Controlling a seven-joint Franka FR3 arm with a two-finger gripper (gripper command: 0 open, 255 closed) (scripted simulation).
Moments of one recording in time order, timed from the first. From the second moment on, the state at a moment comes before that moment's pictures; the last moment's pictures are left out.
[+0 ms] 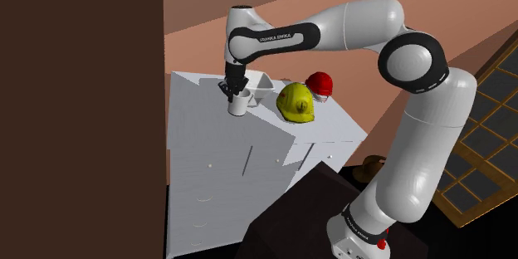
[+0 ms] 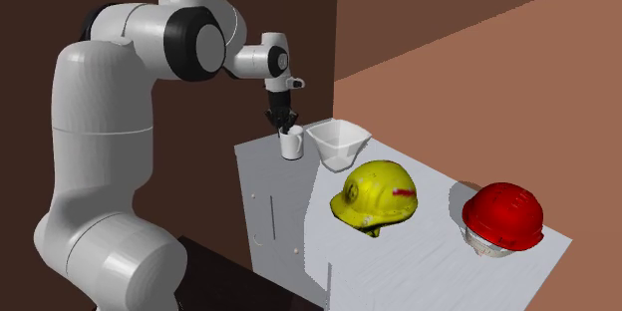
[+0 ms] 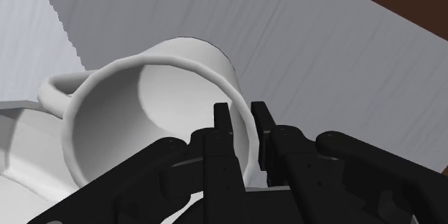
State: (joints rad) arm 0.04 0.29 0.14 -1.76 -0.11 1.99 0.26
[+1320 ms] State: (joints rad) arm 0.05 0.24 0.14 -1.56 -0.10 1.74 0.24
